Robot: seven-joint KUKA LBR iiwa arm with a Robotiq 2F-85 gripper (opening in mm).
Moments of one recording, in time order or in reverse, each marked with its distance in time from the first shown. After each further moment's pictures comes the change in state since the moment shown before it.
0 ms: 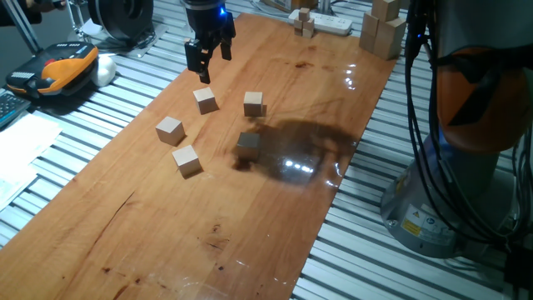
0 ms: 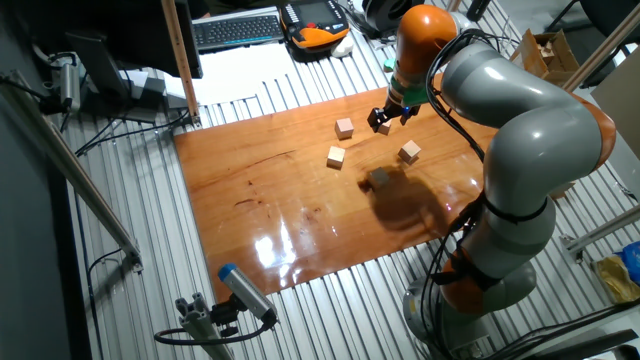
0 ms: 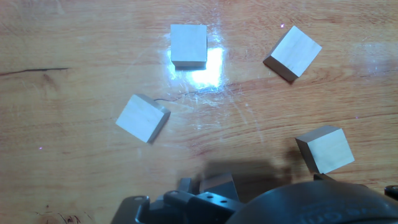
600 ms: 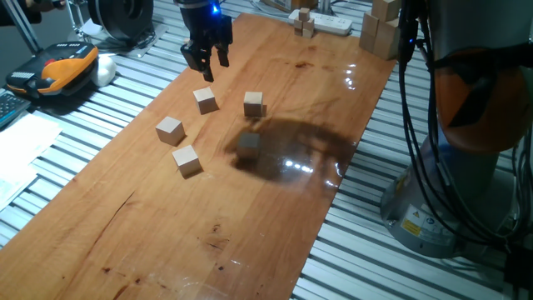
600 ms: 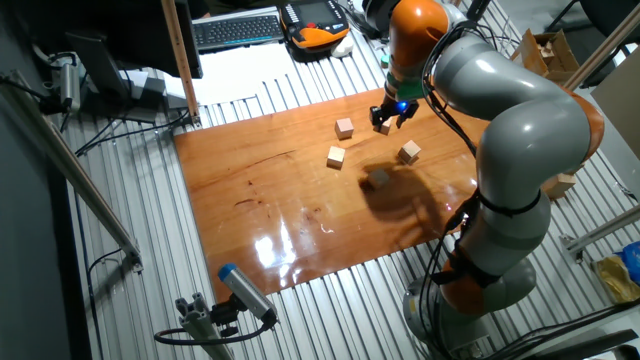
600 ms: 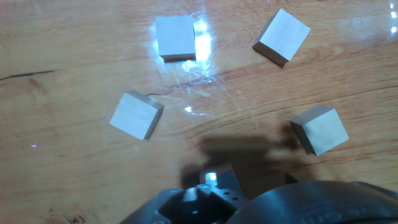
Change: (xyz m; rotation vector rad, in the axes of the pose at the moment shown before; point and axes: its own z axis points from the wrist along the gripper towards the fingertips) arm 0.000 0.002 -0.003 0.023 0.072 0.088
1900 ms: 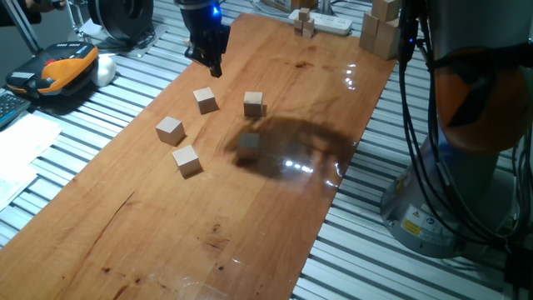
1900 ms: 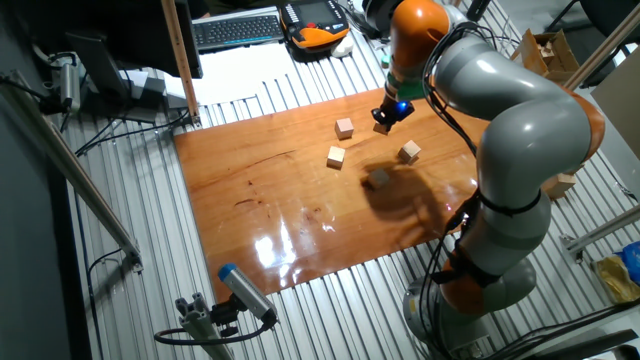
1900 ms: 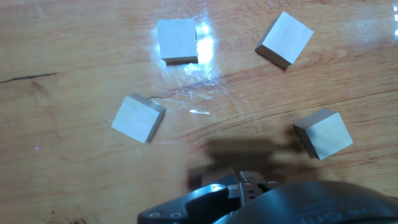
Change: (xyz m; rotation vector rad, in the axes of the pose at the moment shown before) arm -0.003 -0.001 0.003 -0.020 -0.007 -0.006
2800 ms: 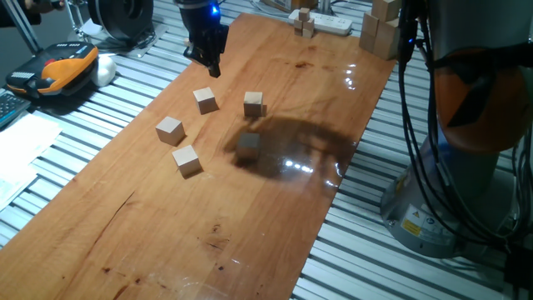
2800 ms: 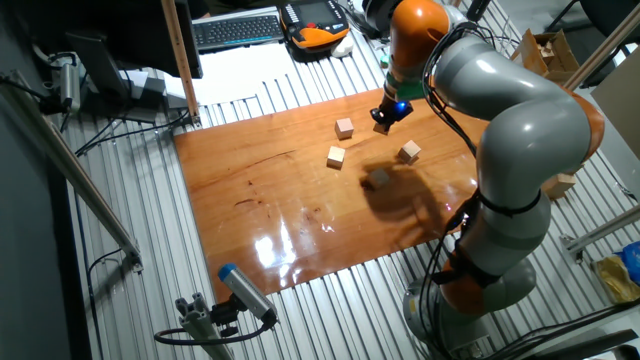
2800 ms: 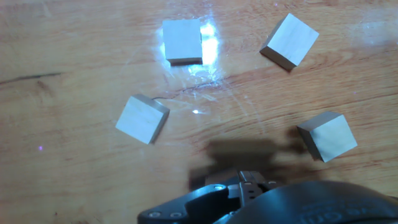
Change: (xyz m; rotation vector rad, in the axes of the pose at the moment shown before) arm -0.001 0.006 0.001 0.021 -0.016 0.026
